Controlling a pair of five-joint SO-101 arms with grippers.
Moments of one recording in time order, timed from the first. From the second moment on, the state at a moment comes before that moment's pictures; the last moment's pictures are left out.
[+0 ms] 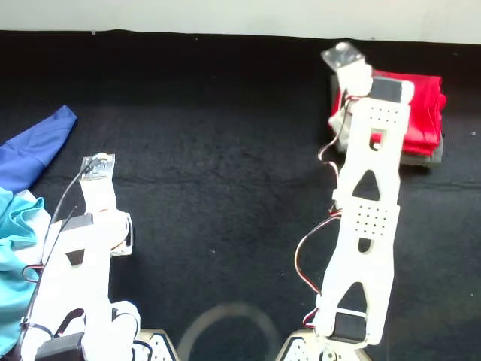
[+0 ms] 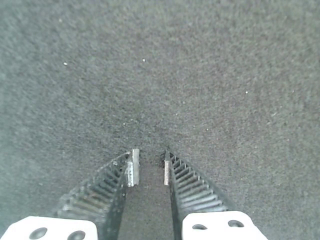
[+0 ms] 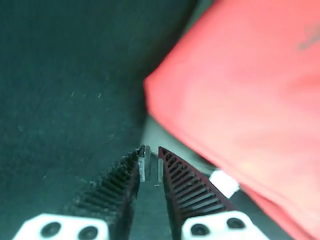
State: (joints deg) left arm -21.1 -27.8 68.2 40.8 -9.9; right arm 6.0 61.8 -88.0 100.2 35.5
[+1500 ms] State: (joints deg) left arm -21.1 -27.8 68.2 40.8 -9.9; right arm 16.2 49.8 -94.2 100.4 16.0
